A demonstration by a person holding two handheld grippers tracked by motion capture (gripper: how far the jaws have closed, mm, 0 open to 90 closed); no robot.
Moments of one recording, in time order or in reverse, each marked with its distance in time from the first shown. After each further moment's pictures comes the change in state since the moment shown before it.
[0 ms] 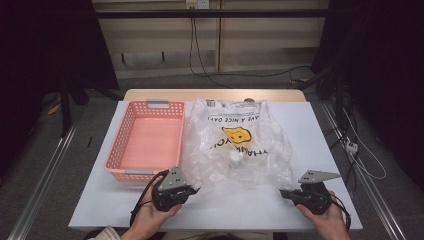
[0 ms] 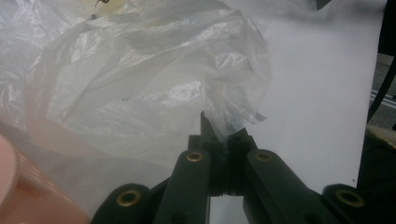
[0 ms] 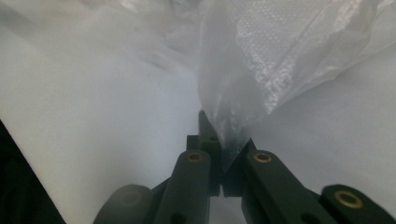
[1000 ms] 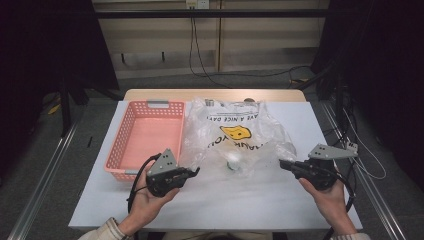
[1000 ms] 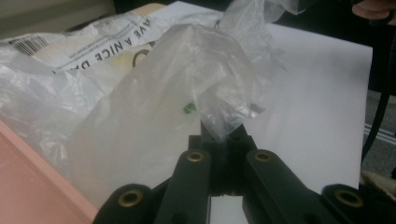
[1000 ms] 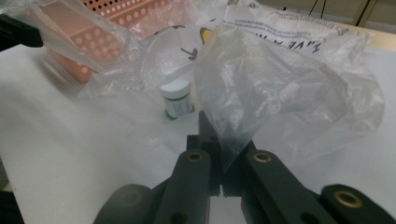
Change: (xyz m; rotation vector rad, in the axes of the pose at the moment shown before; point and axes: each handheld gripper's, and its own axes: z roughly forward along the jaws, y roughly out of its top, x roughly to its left) left arm 0.018 0.040 -0.025 -0.145 0.021 0.004; right arm -0.009 0.063 -0.028 -0.266 0.008 -0.032
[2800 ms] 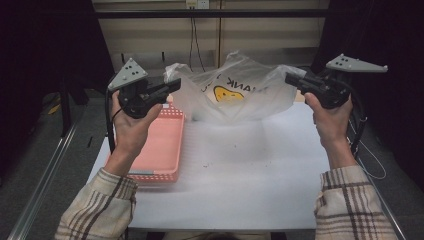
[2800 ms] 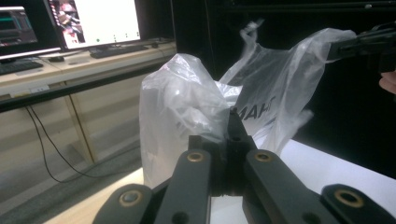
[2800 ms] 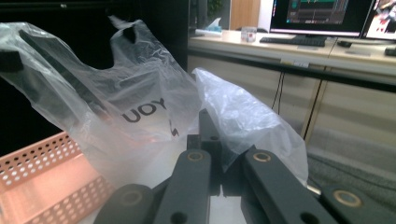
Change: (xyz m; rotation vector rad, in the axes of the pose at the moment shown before) left arm 0.077 0.154 -0.054 -0.304 0.236 -0.024; right arm -0.037 0.180 -0.012 -0.329 -0.094 -0.056
